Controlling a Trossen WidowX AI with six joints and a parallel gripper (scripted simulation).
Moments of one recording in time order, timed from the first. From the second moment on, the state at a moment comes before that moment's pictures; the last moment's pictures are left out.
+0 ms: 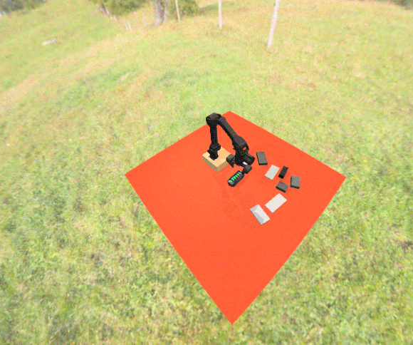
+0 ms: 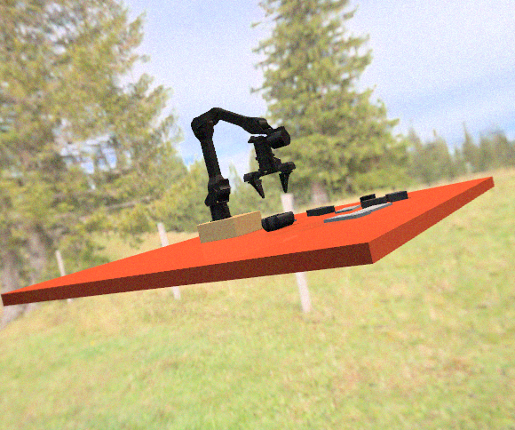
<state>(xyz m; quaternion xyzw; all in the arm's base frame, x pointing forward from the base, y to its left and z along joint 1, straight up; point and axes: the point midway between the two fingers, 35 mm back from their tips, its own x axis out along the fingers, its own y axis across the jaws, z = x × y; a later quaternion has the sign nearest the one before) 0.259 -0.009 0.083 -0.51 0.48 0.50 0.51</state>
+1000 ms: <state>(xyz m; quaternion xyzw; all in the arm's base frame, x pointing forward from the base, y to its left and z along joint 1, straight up) 0.257 -0.009 0.085 -0.51 0.49 0.50 0.50</state>
